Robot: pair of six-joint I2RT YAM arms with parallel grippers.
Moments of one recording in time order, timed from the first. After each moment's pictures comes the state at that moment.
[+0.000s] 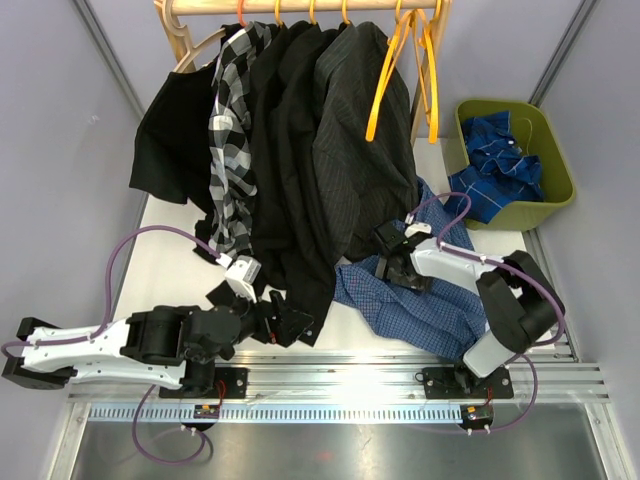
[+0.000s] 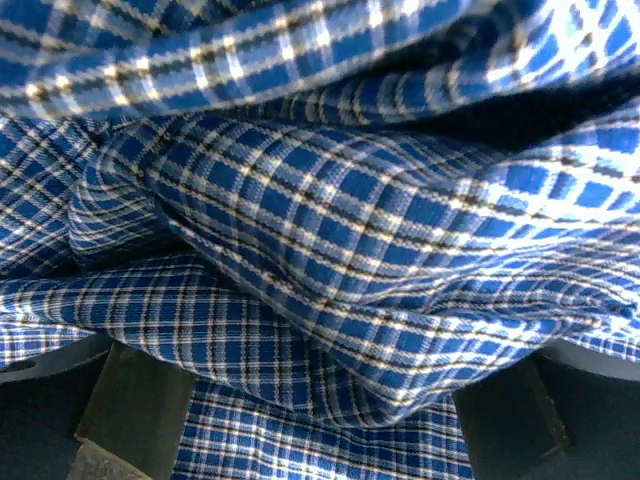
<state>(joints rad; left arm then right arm) -1.52 0.60 0.77 -0.66 -0.62 -0.96 0.62 1.59 0.89 -0.65 0.47 0.91</state>
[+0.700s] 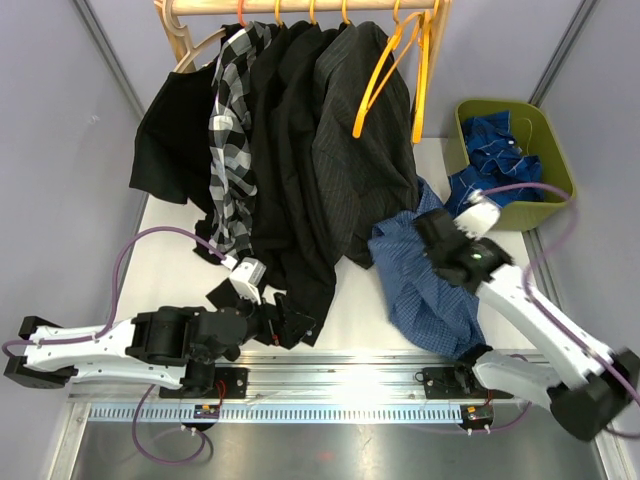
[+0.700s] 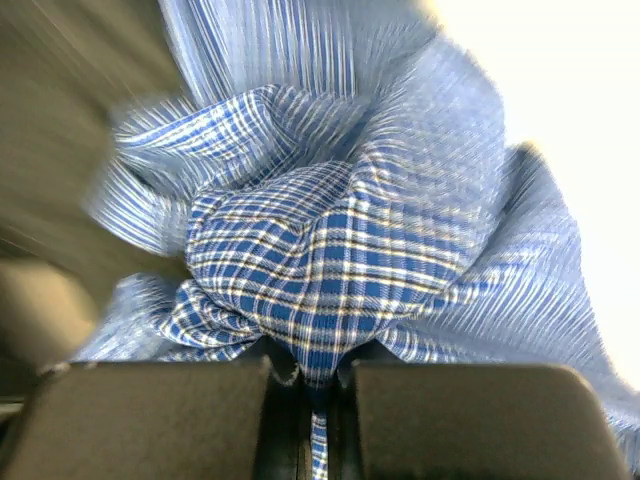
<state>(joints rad) -1.53 0.61 0.76 -0.67 -0.61 -0.98 0.60 1.12 0.94 -0.84 0.67 1.05</state>
